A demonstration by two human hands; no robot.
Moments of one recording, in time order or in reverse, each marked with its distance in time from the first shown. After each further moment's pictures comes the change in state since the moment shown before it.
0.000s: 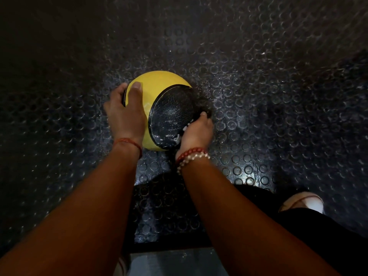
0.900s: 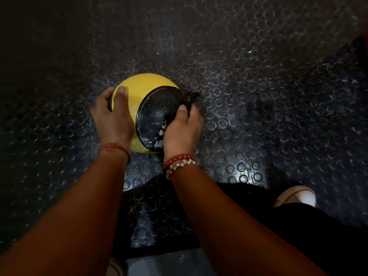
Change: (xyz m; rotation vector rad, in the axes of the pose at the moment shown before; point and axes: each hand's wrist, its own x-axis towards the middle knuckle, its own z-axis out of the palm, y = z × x) left_hand 0.002 -0.001 0.000 0.008 0.031 0.021; right_hand -0.024 -0.007 -0.004 -0.186 -0.072 -0.308
